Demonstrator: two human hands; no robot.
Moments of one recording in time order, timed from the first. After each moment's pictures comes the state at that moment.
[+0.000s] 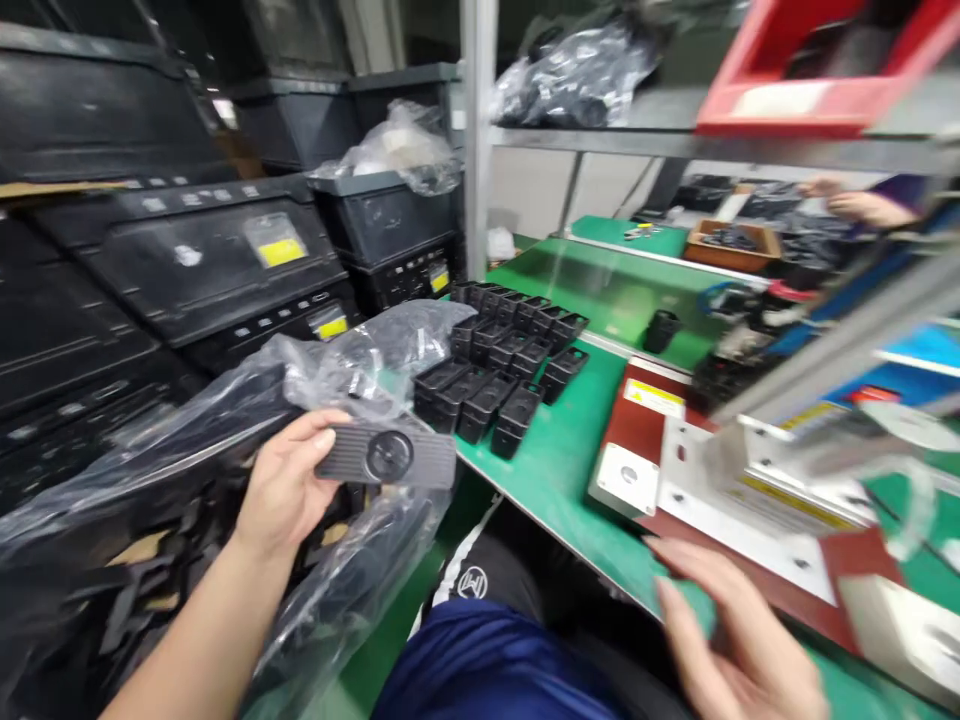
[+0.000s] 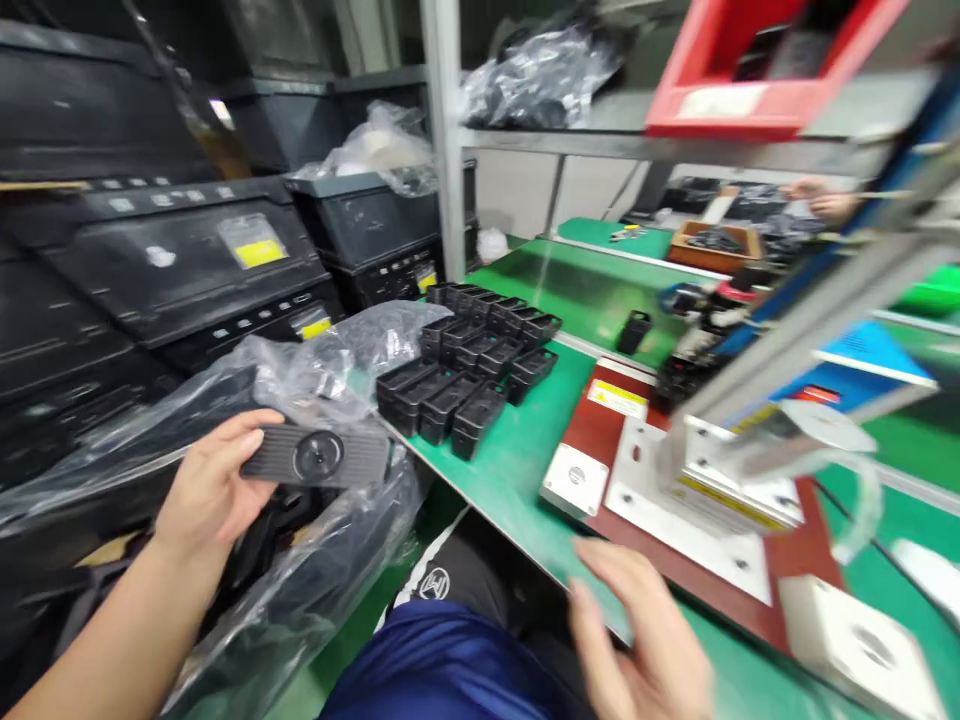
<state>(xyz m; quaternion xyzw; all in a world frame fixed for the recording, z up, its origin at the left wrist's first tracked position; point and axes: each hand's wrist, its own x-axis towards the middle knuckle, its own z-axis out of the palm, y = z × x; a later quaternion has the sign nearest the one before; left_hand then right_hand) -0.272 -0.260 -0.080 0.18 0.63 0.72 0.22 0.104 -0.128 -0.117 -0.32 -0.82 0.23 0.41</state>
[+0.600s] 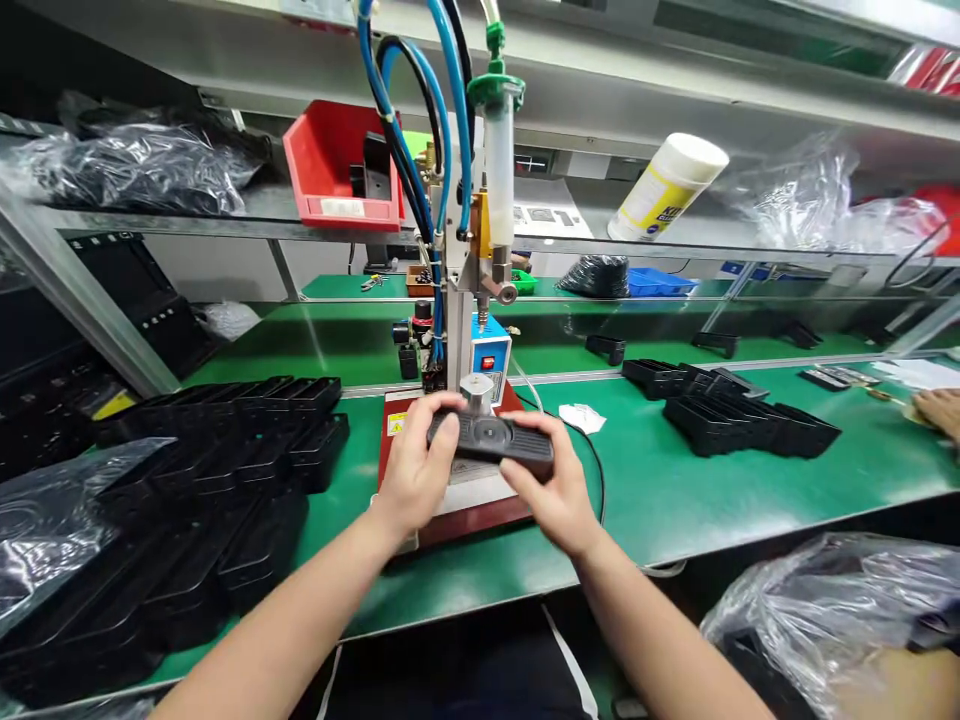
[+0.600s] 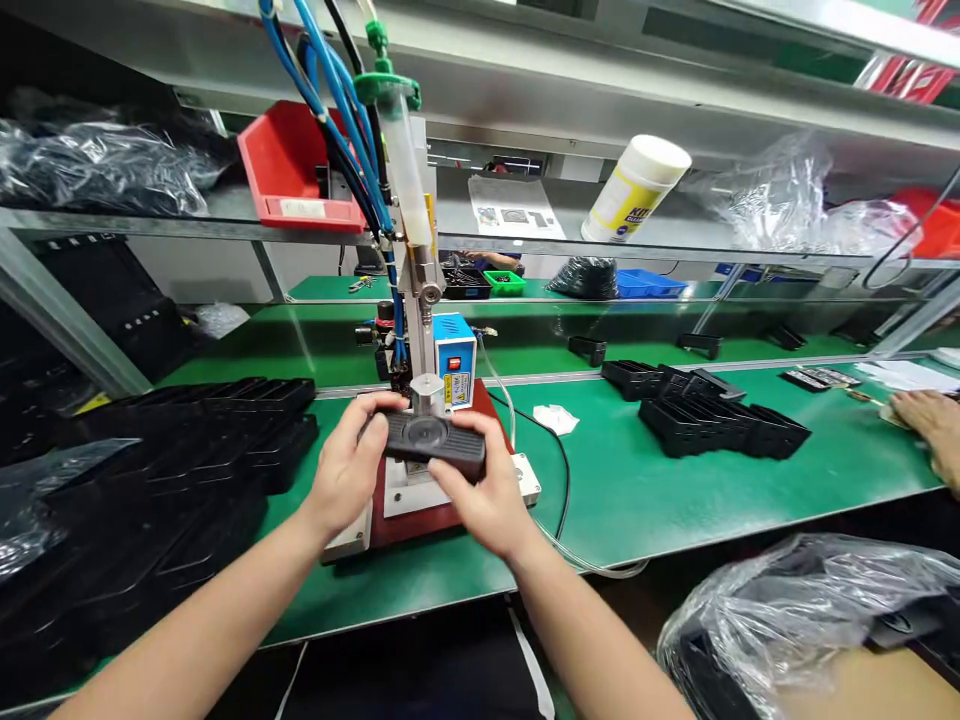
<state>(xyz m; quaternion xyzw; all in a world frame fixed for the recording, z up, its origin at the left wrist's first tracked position) -0.017 -0.040 -0.042 0.70 0.34 0.57 0.27 0.160 -0.085 -0.052 -0.37 -0.67 0.21 0.60</state>
